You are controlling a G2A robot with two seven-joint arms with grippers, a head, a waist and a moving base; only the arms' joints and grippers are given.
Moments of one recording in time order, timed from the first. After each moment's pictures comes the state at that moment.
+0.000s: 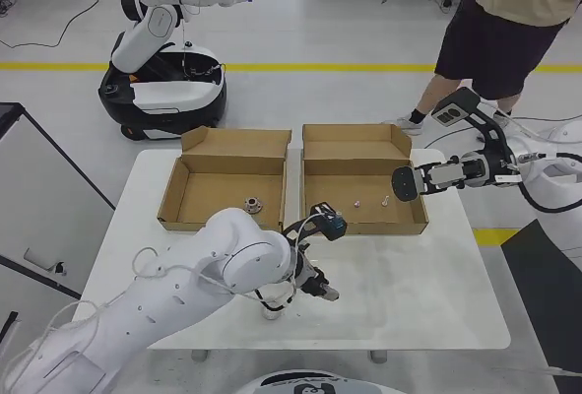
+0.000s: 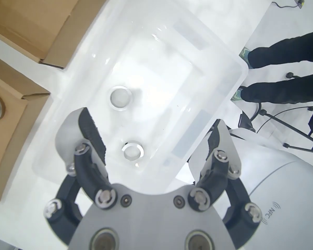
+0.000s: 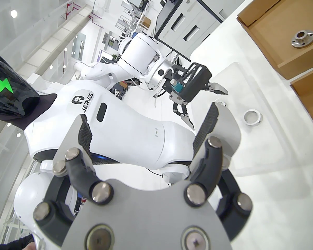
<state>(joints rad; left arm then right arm) 0.93 -1.15 -0.67 -2.03 0.65 0.17 -1.47 -0.83 -0.70 1.05 -1.45 0.93 -0.28 1.54</state>
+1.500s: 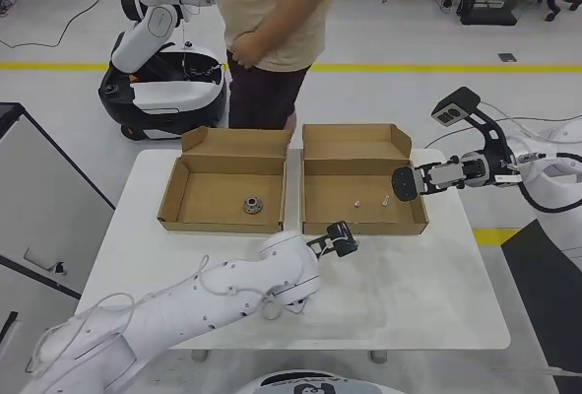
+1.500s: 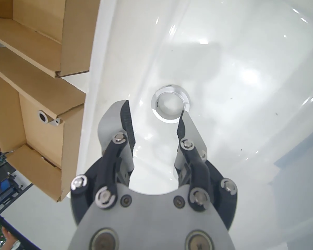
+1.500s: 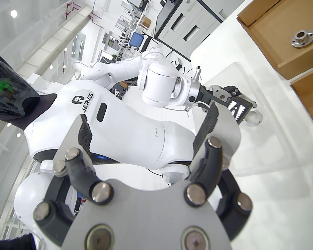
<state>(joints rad) 0.85 -1.27 -0.39 -1.78 1.10 0.00 -1.48 -0.83 -0.70 1.05 -1.45 0.93 -0.28 1.54</state>
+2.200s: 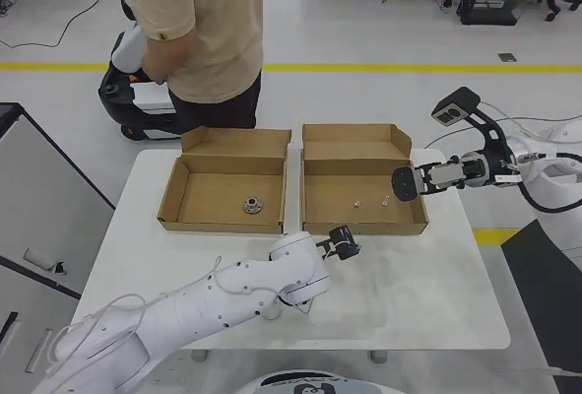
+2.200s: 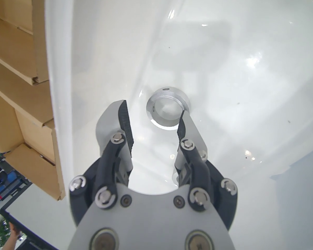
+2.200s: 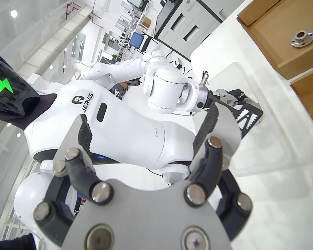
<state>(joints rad) 0.87 -1.32 -0.38 -1.71 1.13 -0.02 -1.53 -0.83 -0.70 1.05 -1.45 0.93 -0.28 1.54</state>
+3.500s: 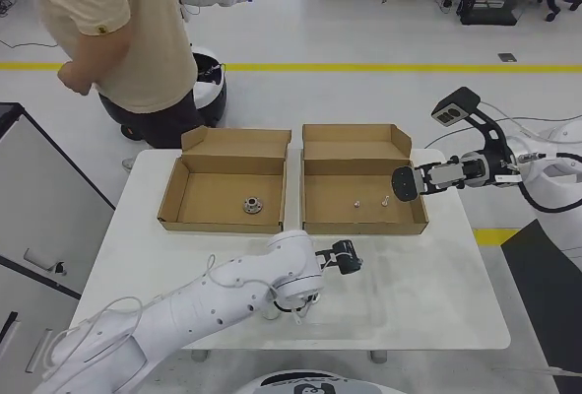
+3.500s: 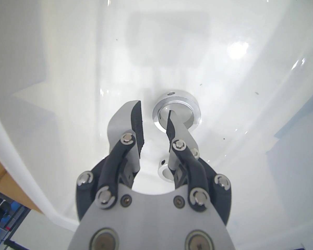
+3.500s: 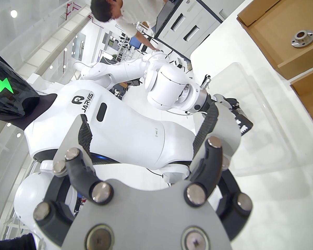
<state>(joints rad) 0.89 -1.31 -0.41 -1.71 0.97 -0.17 -1.53 -0.83 -0.70 1.05 -1.45 0.93 -0.28 1.54</state>
